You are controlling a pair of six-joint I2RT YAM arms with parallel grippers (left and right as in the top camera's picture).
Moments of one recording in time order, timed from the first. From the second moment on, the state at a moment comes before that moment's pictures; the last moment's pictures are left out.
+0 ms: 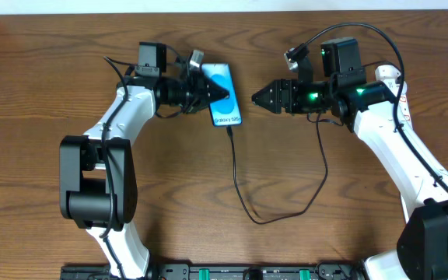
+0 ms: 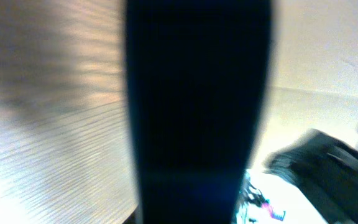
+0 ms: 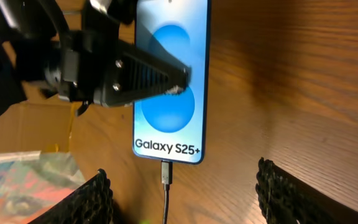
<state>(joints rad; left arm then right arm) -0.10 1.95 1.33 -0.44 1.05 -0.52 0.27 1.66 1.30 -0.52 -0.75 0.37</state>
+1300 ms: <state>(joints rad) -0.09 2.04 1.43 -0.69 0.86 -0.43 0.27 1.66 1.30 -0.53 -0.68 0.37</state>
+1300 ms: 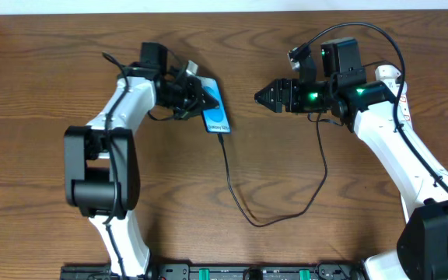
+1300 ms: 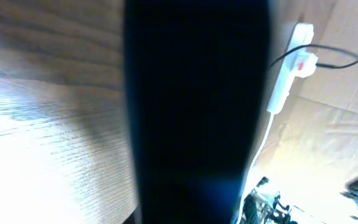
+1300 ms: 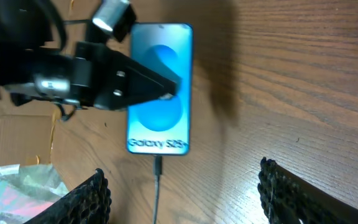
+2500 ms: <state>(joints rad) -0.26 2.13 1.42 -0.55 0.78 -0.49 0.28 1.66 1.30 -0.56 -0.68 0.37</state>
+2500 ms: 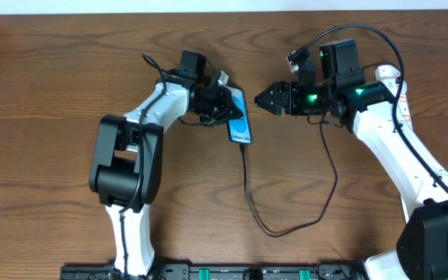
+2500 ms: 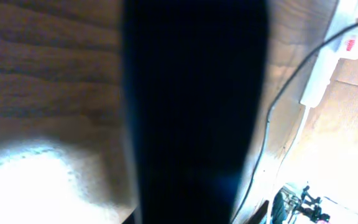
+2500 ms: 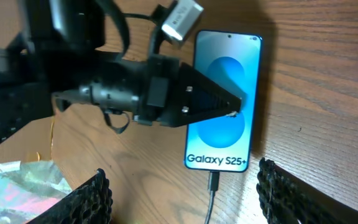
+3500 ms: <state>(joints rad) -0.26 2.17 1.42 -0.54 0.77 -0.52 0.28 1.66 1.30 -0.56 -0.68 0.37</state>
